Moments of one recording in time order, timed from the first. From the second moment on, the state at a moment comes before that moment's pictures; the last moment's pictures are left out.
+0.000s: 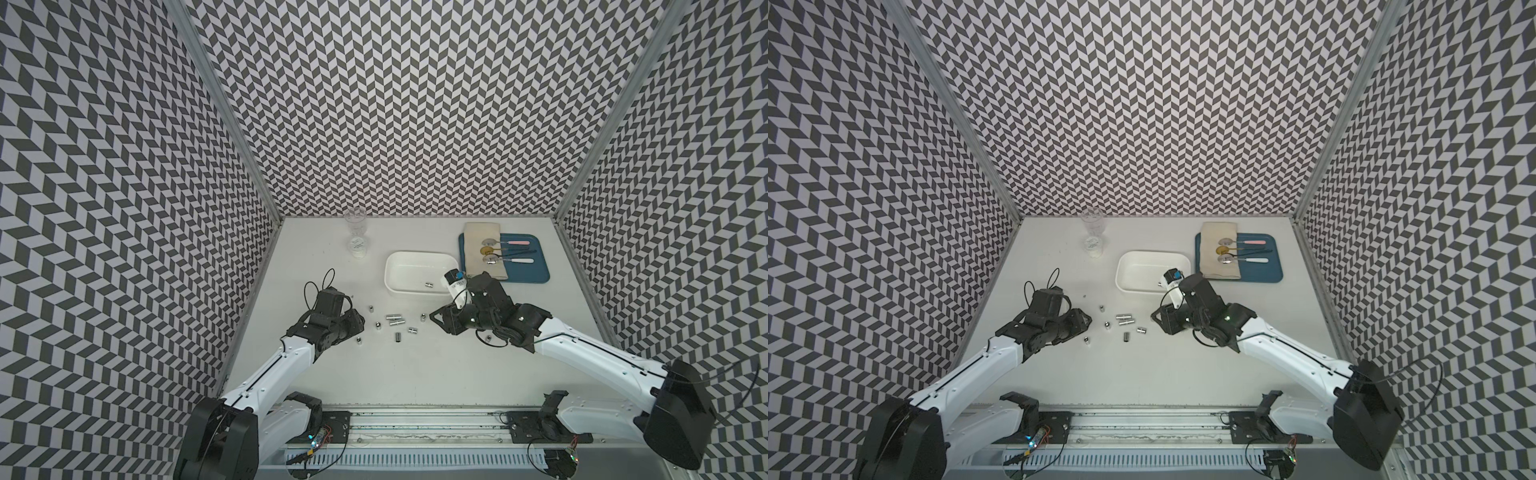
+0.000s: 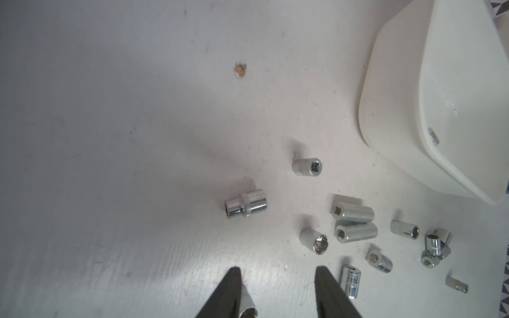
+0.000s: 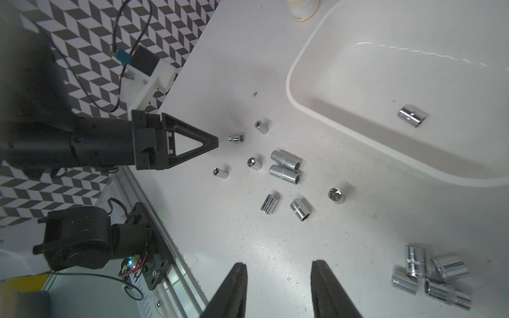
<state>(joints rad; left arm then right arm) -0.31 1.08 0.52 -0.38 0.15 -0.69 0.79 1.21 0.82 -0.31 -0.25 0.41</state>
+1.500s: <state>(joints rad) -0.47 1.24 0.53 -0.45 -0.01 -0.75 0.91 1.16 0.68 -0.23 -0.19 0.48</state>
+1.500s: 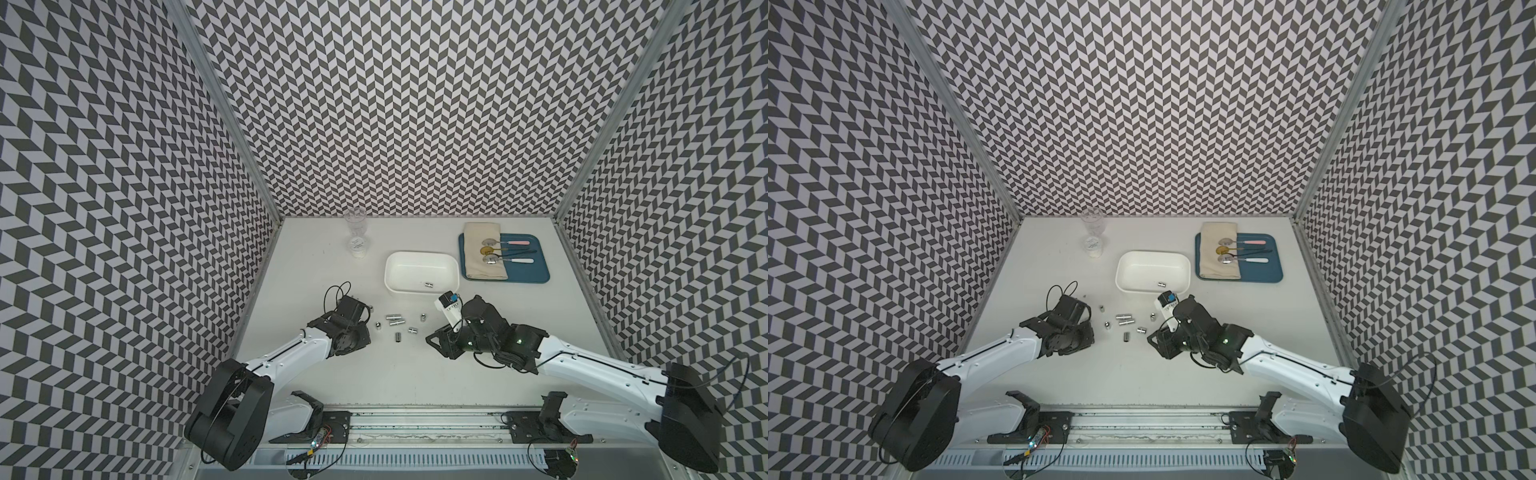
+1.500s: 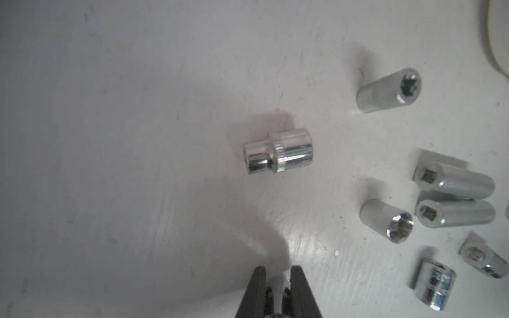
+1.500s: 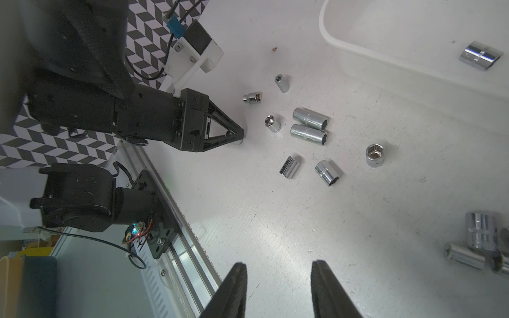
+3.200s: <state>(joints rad) -0.60 1.96 1.42 -0.41 0.06 -0.67 0.62 0.91 0.62 -0.37 -0.21 0.57</state>
